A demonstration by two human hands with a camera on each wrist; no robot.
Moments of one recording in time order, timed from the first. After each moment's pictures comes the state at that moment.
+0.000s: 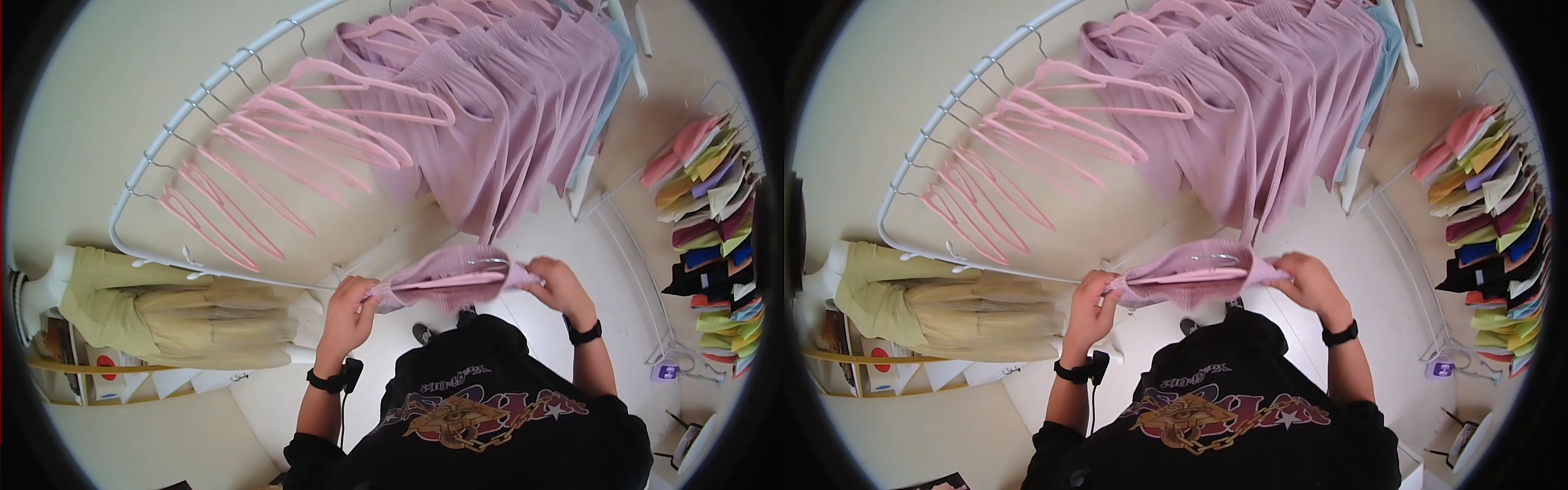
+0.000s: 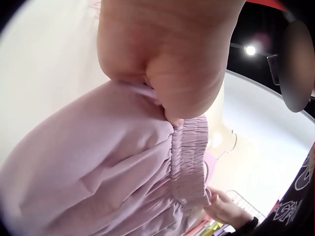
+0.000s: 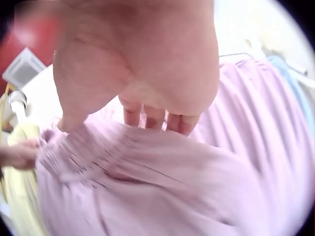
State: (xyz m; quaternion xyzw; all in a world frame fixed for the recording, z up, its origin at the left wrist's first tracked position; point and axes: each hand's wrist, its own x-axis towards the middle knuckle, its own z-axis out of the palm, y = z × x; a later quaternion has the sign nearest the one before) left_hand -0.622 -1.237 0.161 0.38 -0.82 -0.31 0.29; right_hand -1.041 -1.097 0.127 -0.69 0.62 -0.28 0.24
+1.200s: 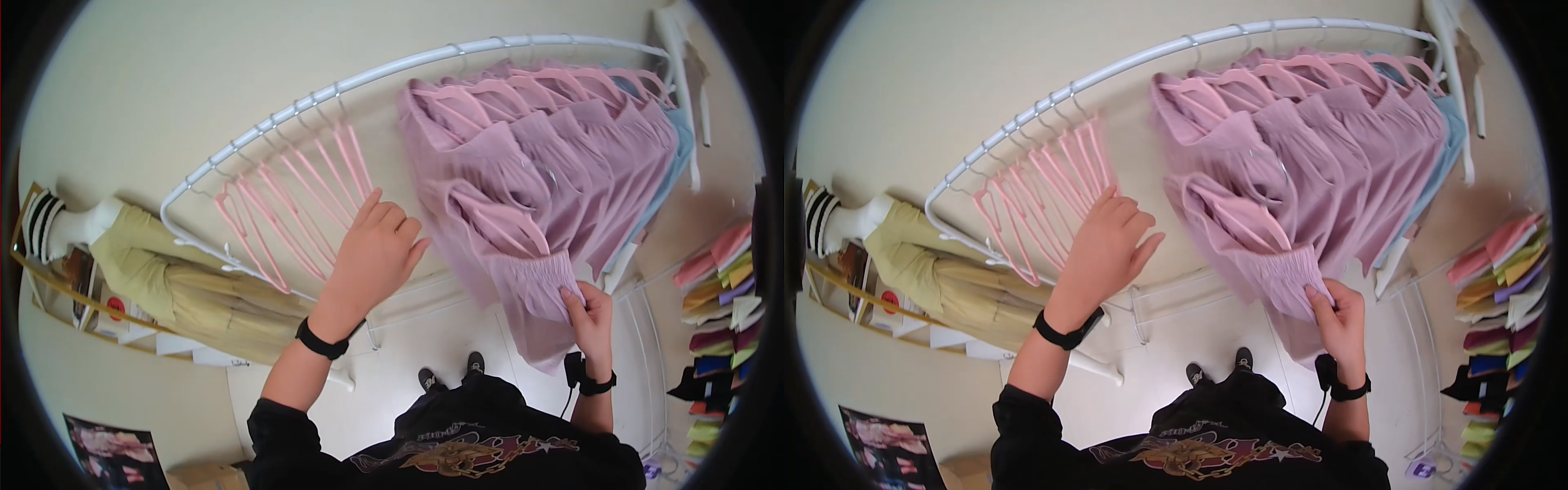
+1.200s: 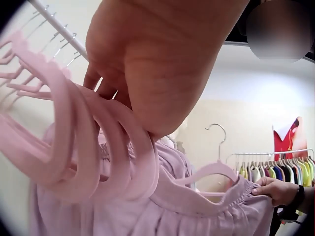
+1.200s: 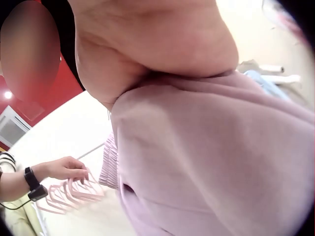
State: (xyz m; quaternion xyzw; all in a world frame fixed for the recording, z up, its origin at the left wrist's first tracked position) left_hand -0.734 -1.342 0.314 0.35 -0.92 0.08 0.19; right_hand -1.068 -1.177 0.210 -0.45 0.61 -0.54 0.37
